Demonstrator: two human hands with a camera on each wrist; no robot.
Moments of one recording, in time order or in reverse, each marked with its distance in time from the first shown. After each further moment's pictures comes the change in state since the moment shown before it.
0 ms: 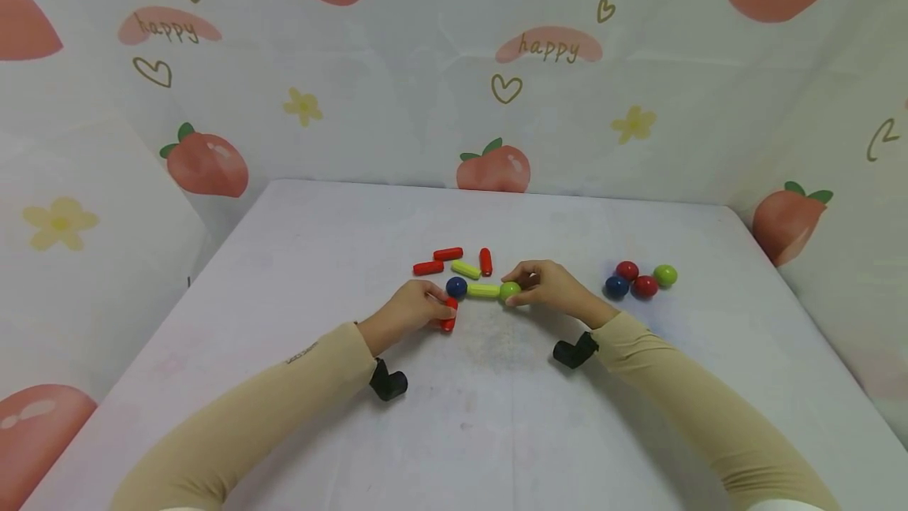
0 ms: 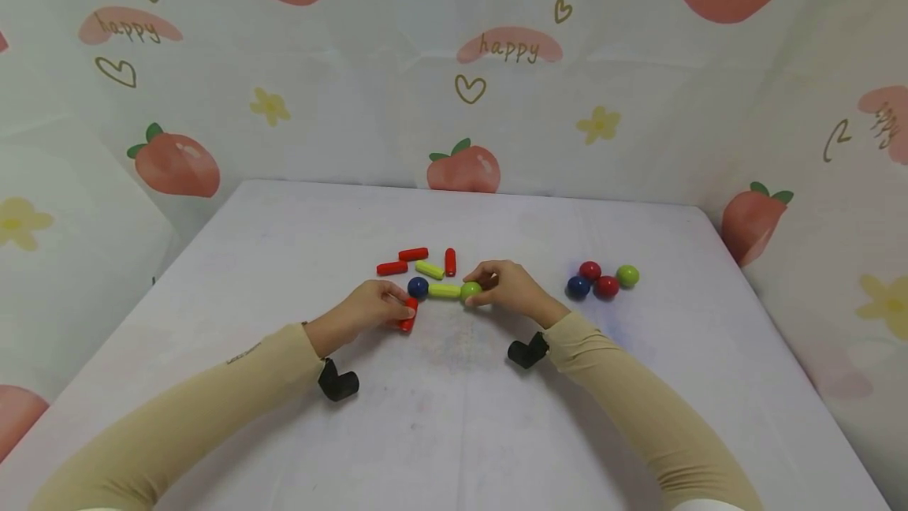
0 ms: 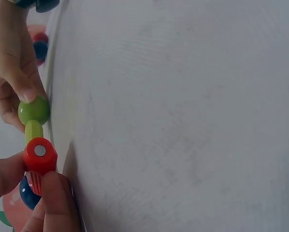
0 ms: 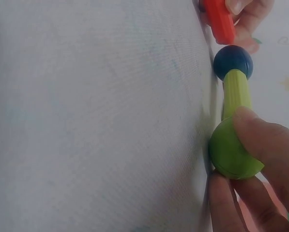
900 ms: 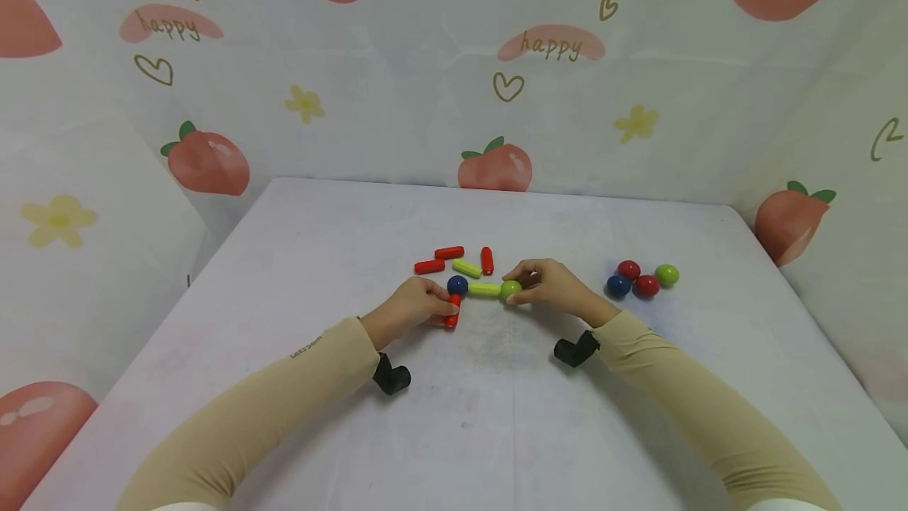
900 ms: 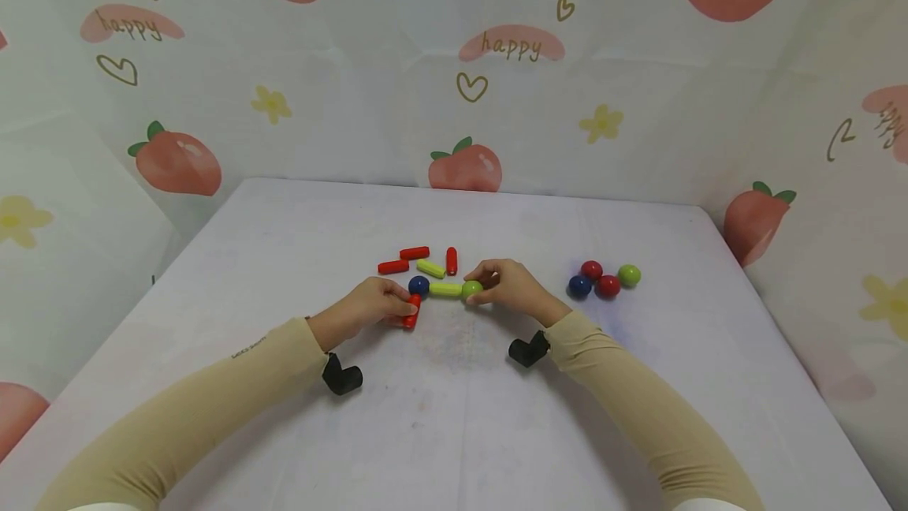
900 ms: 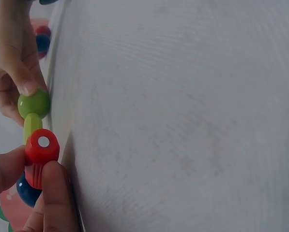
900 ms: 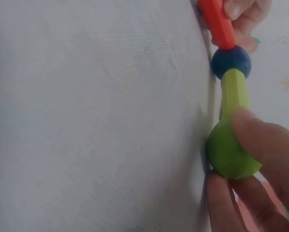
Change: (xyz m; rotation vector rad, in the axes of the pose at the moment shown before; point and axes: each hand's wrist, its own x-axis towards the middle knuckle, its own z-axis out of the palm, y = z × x) left_hand 0.006 0.003 0.000 -0.053 -0.016 -0.020; right_hand -0.001 -0.002 0.000 -0.007 0.002 -0.023
